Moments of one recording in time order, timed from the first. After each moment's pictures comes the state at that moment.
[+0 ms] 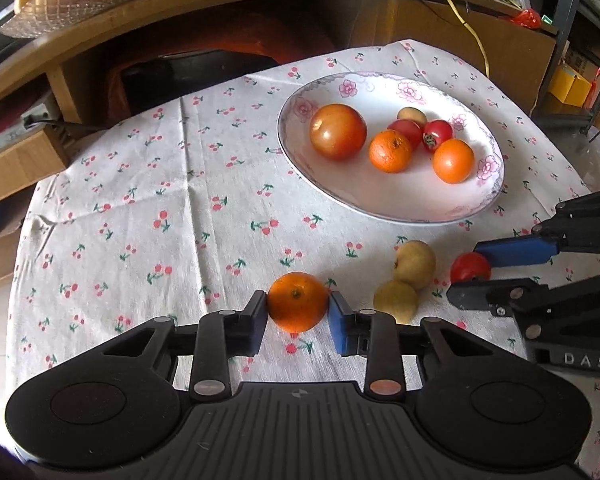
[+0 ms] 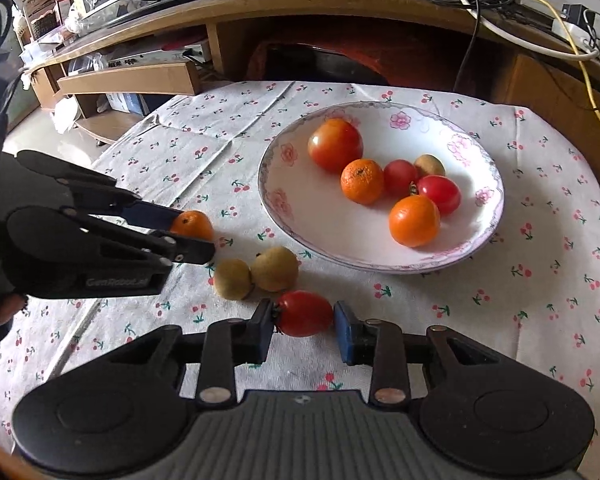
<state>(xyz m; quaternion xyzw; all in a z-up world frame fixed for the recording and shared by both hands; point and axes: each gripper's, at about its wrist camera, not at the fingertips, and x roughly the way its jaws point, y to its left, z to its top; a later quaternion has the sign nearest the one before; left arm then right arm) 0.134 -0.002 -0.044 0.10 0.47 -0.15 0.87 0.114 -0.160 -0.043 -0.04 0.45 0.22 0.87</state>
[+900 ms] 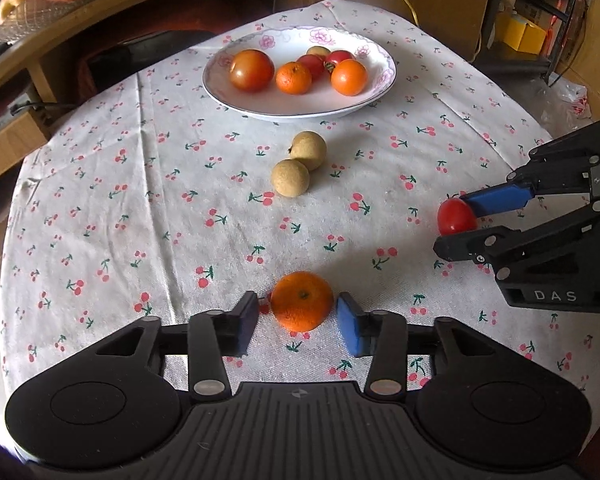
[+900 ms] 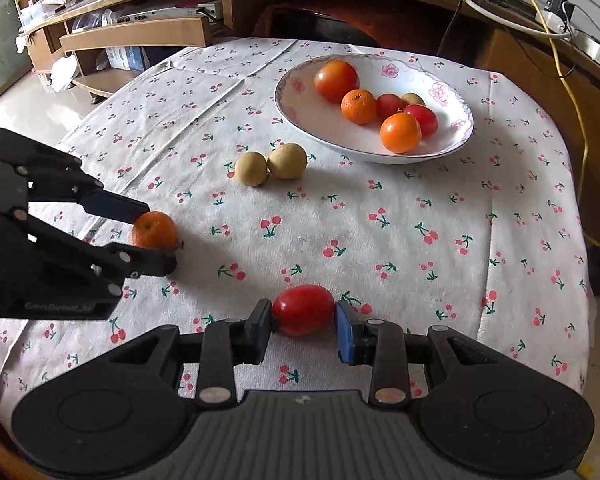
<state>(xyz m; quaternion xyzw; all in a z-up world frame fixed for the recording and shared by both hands) 0.050 -0.020 -0.045 0.14 0.48 -0.19 0.84 0.042 -0.173 -0.044 -0.08 0.47 0.20 0.86</state>
